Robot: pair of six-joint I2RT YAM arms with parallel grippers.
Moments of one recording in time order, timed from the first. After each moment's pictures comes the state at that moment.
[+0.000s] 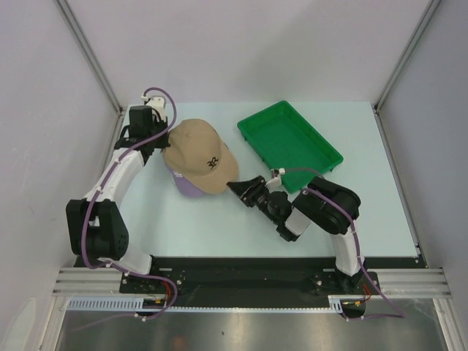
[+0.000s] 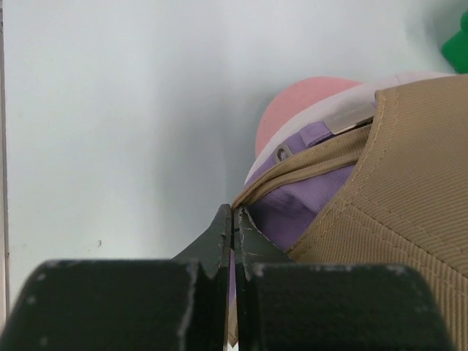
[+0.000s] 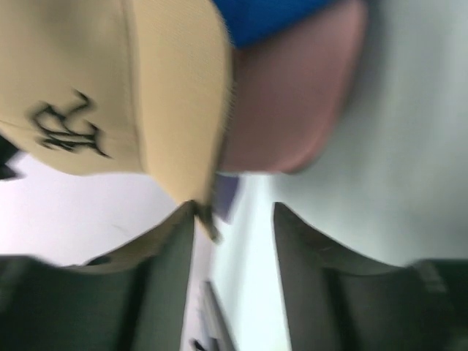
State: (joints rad) left arm -0.06 1.53 1.24 -0.31 0.01 0.02; right arm 0.85 2.04 0.58 1.49 0.14 1.31
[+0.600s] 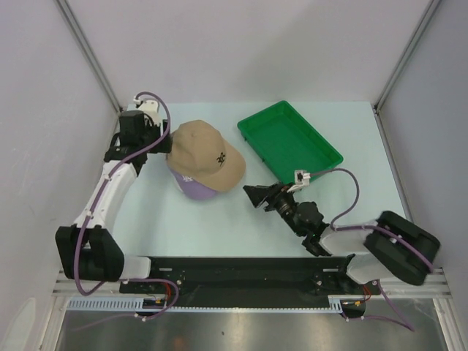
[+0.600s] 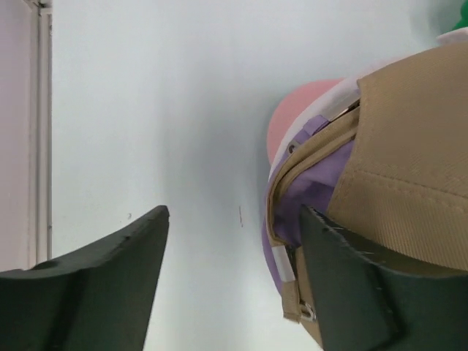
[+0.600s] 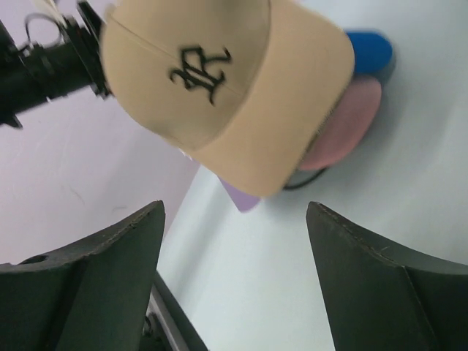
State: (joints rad) left arm -0.06 1.38 1.18 -0.37 -0.01 0.06; right arm 0.90 1.46 0.29 1.25 0.25 0.89
